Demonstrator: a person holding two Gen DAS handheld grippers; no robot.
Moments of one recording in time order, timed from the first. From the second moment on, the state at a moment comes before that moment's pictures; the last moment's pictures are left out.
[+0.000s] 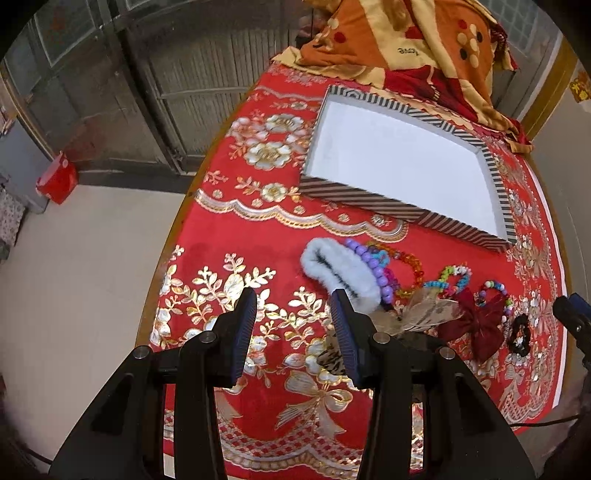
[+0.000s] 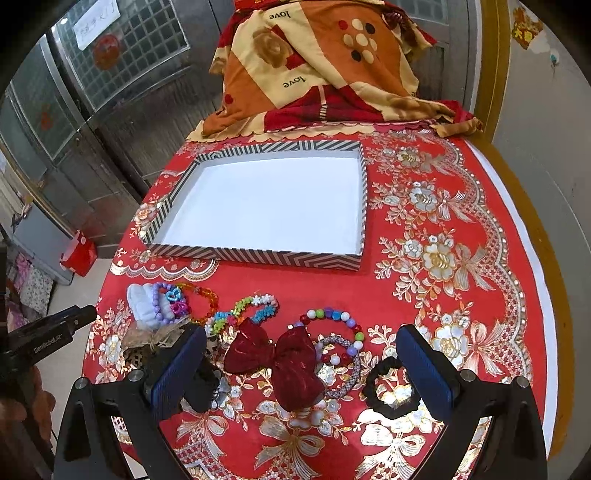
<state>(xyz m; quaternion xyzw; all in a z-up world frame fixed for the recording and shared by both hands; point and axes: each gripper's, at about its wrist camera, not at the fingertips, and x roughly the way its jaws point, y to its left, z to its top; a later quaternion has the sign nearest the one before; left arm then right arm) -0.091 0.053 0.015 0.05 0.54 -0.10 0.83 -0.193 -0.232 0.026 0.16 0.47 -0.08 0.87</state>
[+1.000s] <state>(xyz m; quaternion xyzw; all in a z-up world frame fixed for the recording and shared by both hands) -0.042 0.049 -0.039 -0.04 0.64 -0.13 0.76 -0.172 -0.194 -0.039 0.04 0.52 0.05 0.85</state>
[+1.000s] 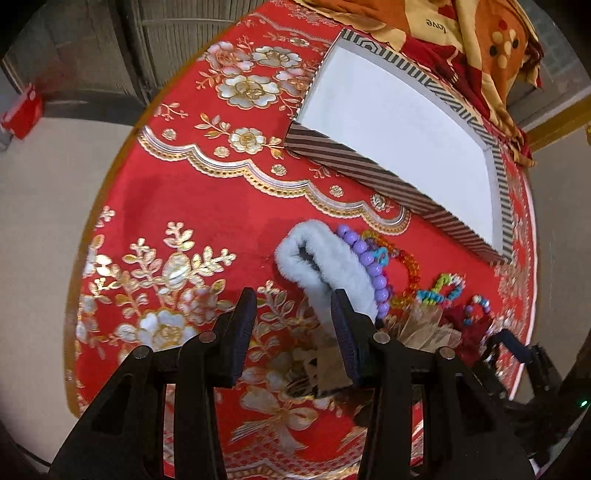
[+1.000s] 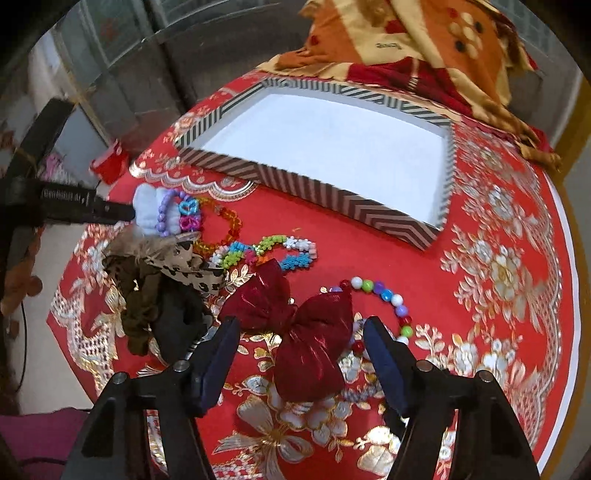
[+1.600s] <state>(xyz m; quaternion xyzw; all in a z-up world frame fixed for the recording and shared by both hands) -0.022 0.043 -0.053 -0.08 0.65 -0.11 0.75 -0.155 -0.186 -0.064 0.01 0.54 0.08 0.84</state>
